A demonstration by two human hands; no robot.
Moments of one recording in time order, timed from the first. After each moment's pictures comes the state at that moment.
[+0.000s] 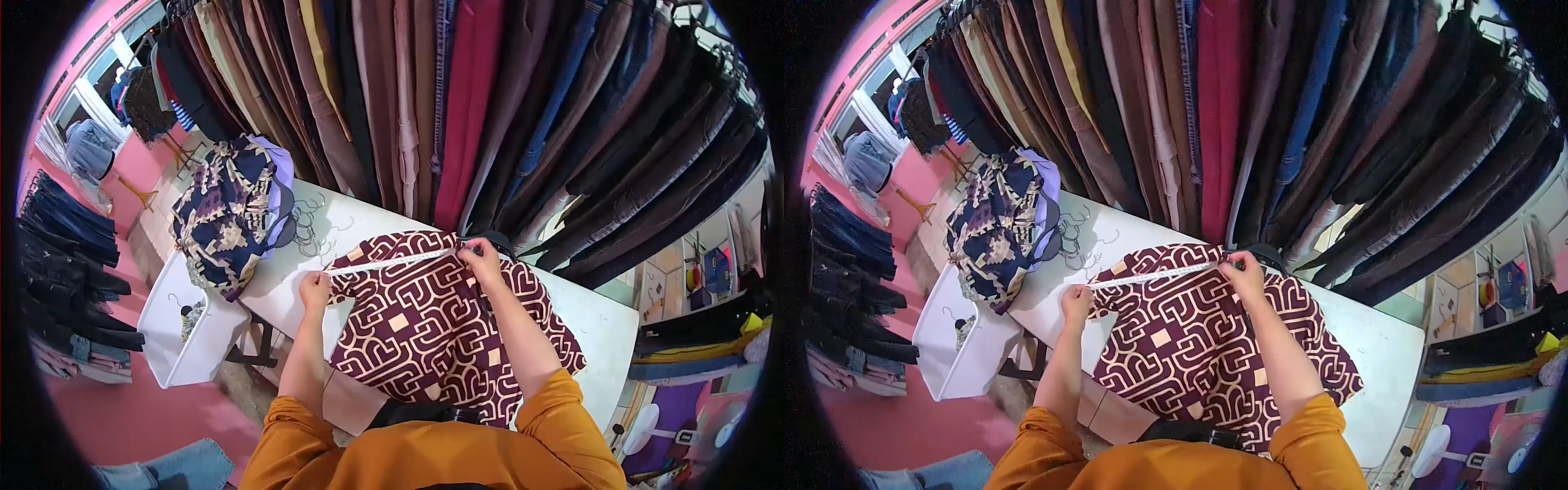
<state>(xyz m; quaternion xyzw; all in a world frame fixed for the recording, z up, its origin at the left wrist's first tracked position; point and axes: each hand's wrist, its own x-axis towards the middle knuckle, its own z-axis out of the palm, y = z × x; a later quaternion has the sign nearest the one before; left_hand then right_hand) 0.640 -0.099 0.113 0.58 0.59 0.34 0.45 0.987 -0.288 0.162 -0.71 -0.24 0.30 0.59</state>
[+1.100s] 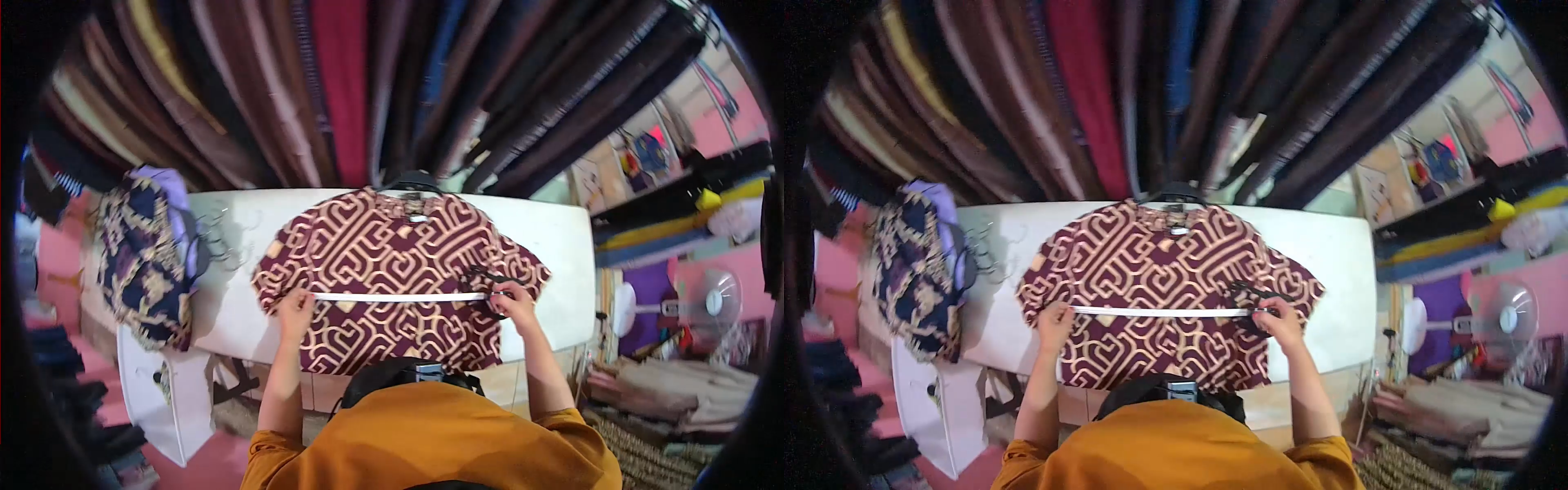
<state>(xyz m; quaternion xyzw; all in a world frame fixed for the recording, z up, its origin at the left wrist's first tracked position) 0.661 -0.168 0.112 0.74 0.37 0.18 0.53 0.921 -0.567 0.190 -0.77 0.01 0.32 0.55</state>
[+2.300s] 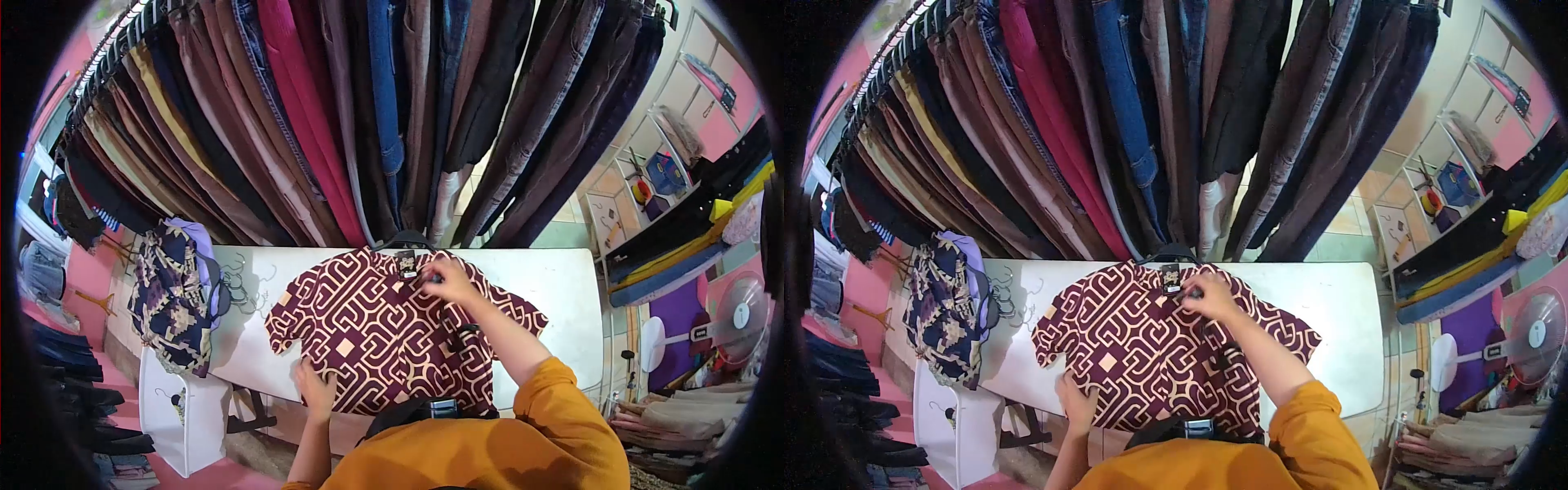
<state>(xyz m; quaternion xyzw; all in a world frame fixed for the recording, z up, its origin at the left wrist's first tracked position) 0.646 -0.276 0.165 0.86 0.43 0.20 0.19 1.026 -0.413 0.164 -0.79 -0.43 0.15 0.41</state>
